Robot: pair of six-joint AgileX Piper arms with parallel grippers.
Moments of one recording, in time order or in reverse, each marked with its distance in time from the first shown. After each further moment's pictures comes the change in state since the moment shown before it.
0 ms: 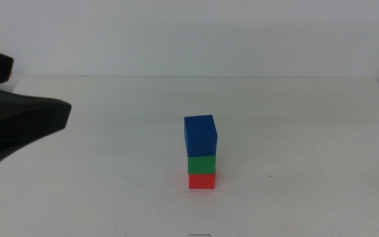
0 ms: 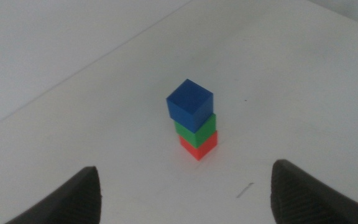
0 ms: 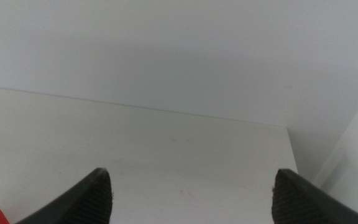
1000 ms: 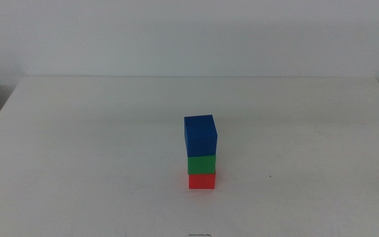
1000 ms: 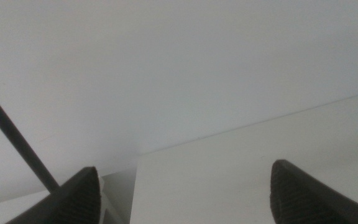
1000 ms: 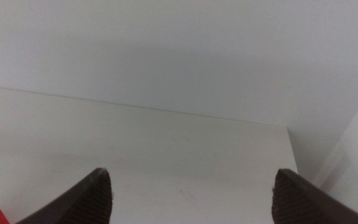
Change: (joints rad) left arm 0.528 -0.359 0.511 0.206 -0.539 -0.019; right arm 0.000 0.000 0.000 0.000 0.000 0.000
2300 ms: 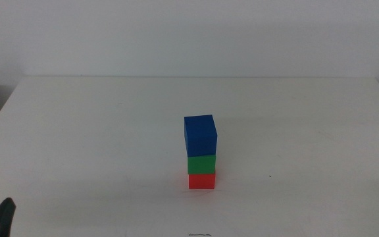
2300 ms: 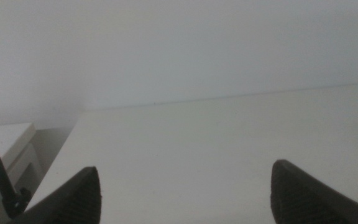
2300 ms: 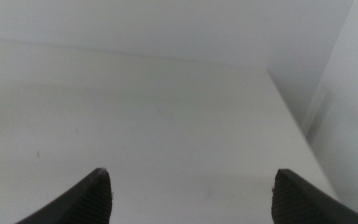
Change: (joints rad) left arm 0.003 -0.429 0.712 -0.238 -0.389 -0.001; right arm -0.099 -0.703 0.819 -0.026 -0.225 0.001
